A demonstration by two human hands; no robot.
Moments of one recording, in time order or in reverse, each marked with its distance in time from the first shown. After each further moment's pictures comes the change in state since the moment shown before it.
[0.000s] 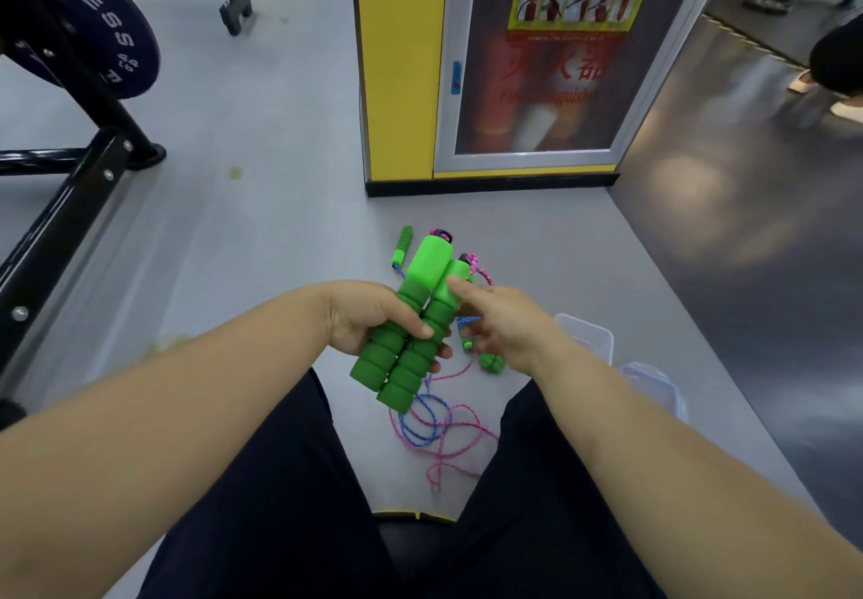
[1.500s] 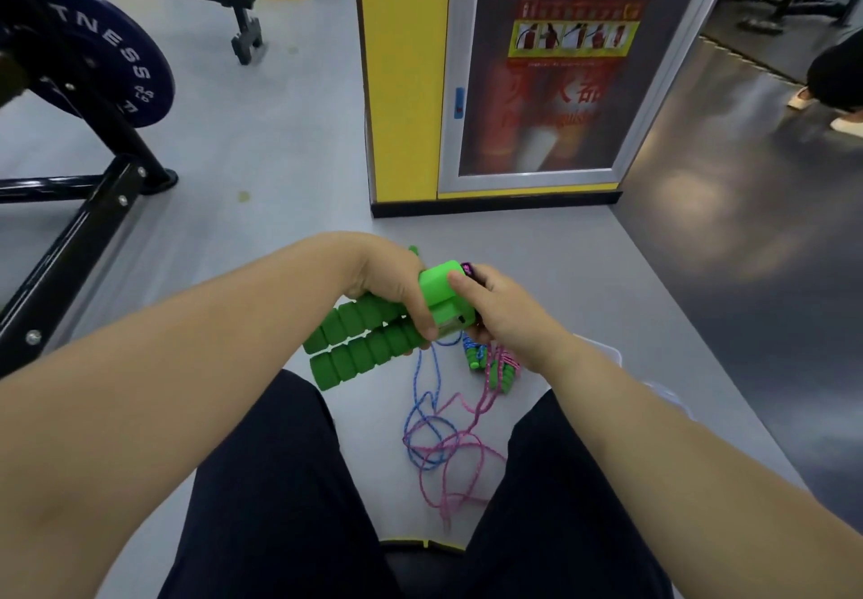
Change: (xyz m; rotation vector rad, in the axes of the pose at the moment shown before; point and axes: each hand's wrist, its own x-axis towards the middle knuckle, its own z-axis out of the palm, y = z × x) left_hand -0.016 0.071 -0.003 0.719 0.078 -0.054; right_hand -0.007 -0.032 0.006 -0.191 -0.057 -0.316
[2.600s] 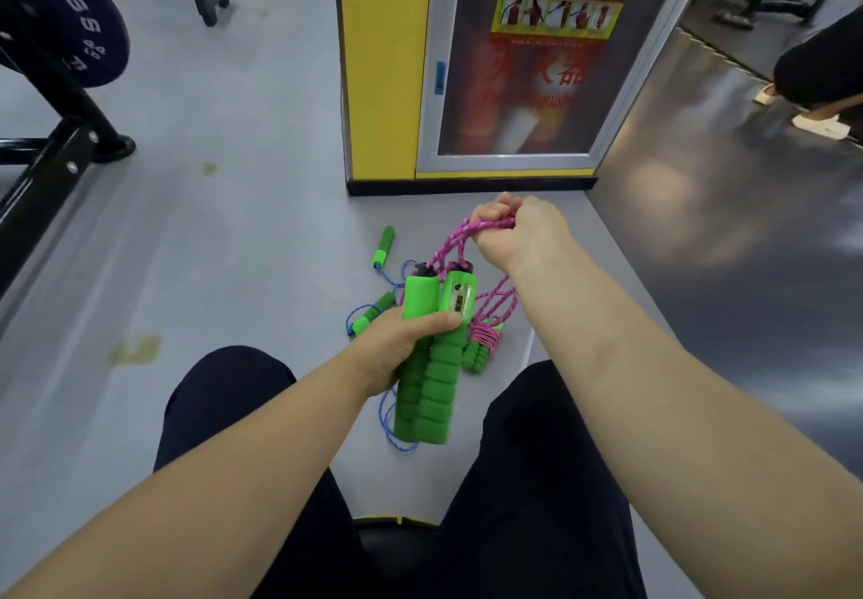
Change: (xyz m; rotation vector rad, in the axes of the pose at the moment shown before) left_hand 0.056 -0.044 0.106 -0.954 0.326 0.365; right_hand 0.034 -0.050 -0.021 1.361 0.532 0.224
